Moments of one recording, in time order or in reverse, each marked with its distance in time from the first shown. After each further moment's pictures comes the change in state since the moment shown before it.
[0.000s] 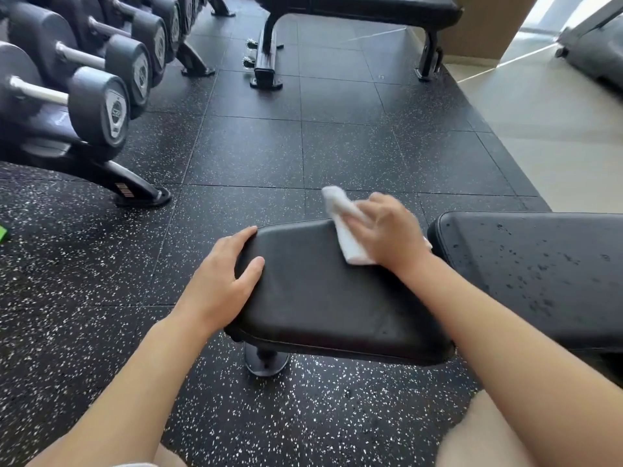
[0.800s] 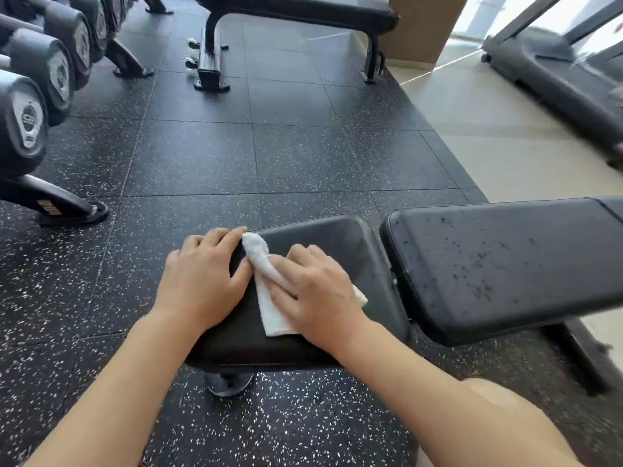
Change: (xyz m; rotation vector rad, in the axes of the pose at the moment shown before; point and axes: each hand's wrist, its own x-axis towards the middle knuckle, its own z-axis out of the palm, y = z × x) left_hand 0.032 0.044 0.026 0.522 -0.069 0.116; right_hand -0.068 -0.067 -0.004 0.071 -0.092 -0.077
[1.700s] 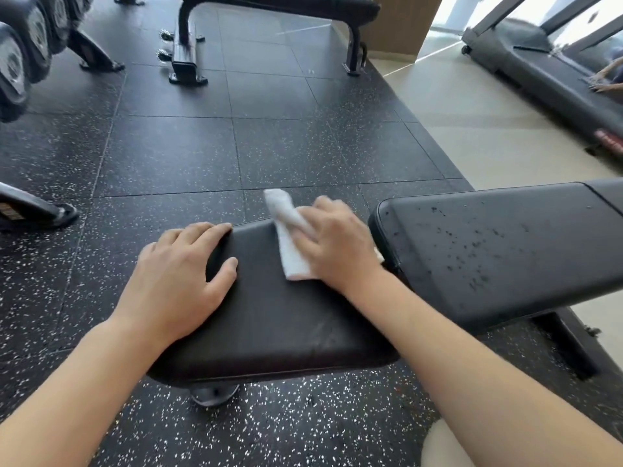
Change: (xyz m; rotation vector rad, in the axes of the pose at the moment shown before) left_hand 0.005 -0.002 0.001 -0.019 0.032 0.127; right_hand 0.033 0.061 -0.014 -0.137 0.094 0.183
